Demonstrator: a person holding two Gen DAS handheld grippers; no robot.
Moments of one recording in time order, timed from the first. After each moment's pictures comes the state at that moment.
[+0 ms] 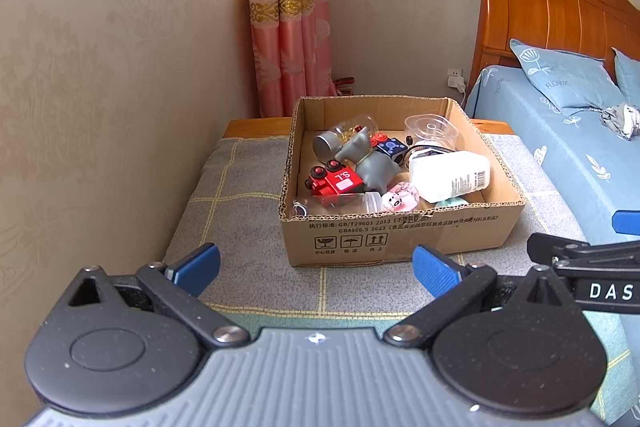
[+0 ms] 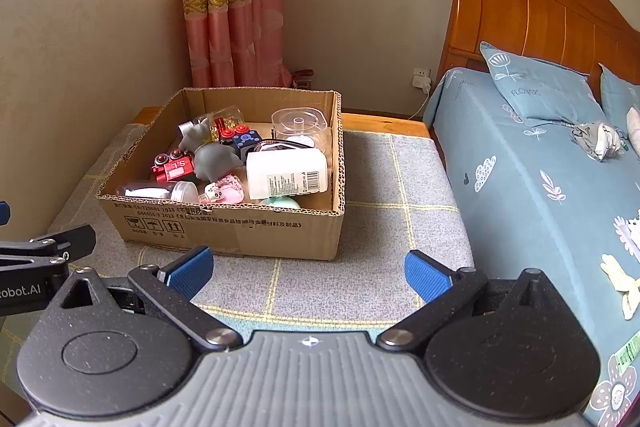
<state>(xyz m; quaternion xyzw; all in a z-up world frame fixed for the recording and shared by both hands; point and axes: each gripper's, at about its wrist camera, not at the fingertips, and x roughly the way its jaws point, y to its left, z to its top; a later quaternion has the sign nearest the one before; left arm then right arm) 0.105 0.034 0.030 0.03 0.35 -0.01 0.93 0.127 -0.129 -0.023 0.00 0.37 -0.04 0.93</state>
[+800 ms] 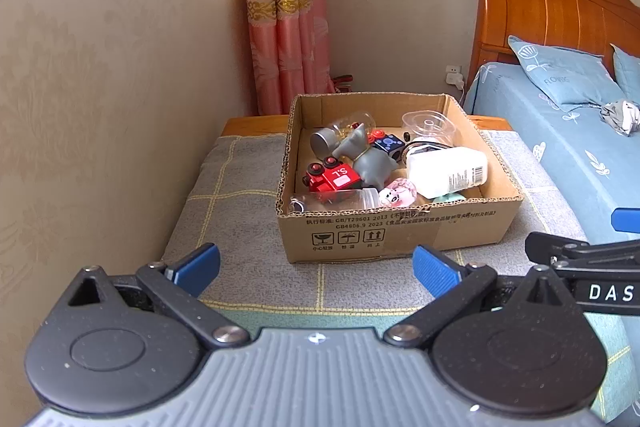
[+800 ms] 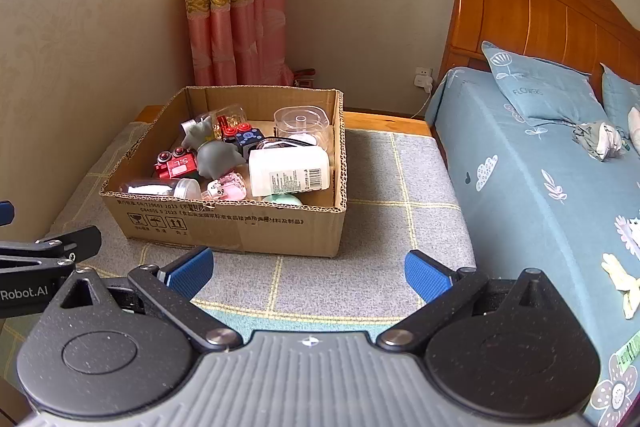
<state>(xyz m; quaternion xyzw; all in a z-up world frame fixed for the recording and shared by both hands) 0.101 0.031 0.031 0.03 0.36 -0.01 0.93 0.124 -0.127 -0.023 0.00 0.37 -0.04 0.93</state>
